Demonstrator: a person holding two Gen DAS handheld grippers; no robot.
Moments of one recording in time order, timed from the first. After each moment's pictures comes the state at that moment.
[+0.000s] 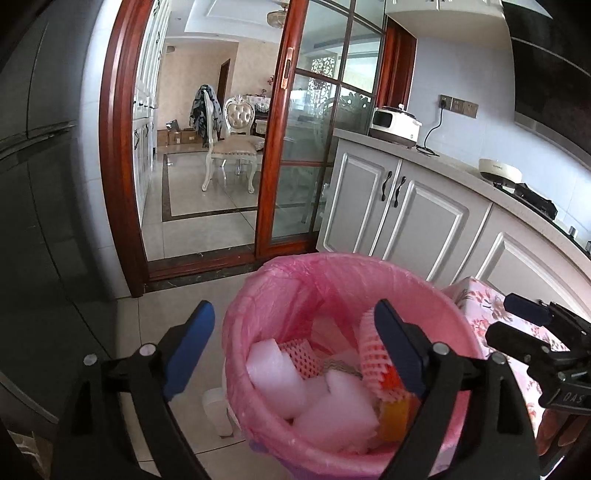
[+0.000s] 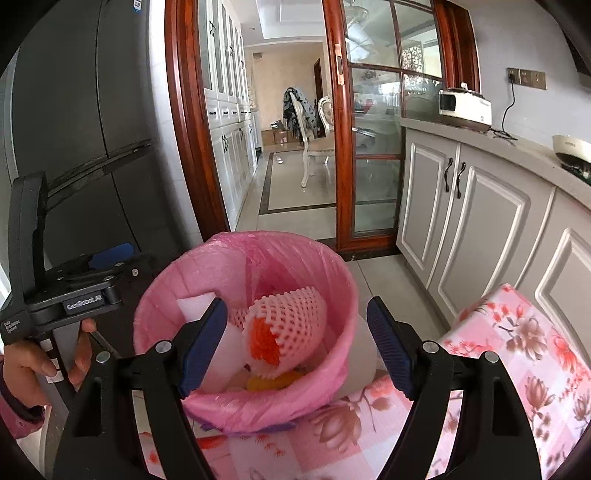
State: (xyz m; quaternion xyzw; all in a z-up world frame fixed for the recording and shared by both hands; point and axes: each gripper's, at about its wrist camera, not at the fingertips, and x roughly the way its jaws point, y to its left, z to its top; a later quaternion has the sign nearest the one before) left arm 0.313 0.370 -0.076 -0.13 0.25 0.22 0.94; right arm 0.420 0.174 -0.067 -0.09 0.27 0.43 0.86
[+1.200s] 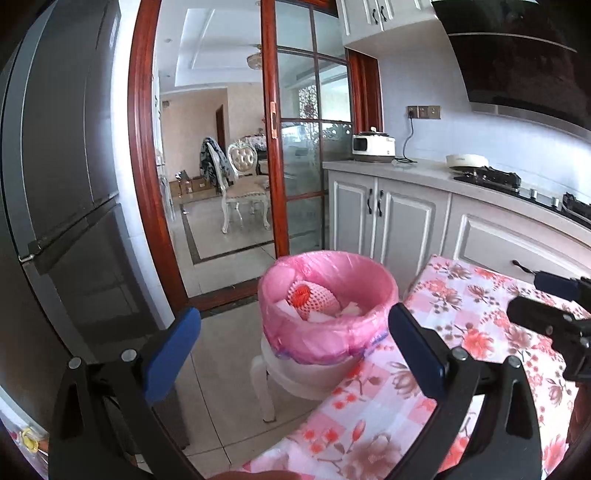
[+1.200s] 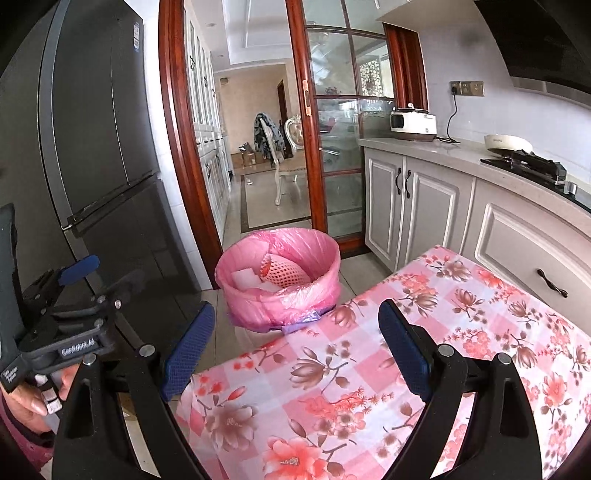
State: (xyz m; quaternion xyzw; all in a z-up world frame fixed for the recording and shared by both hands) left arm 0.129 0.215 0.004 -0.03 0.21 0.24 0.95; right arm 0.245 0.046 -0.001 -0.04 0.25 0.37 0.89
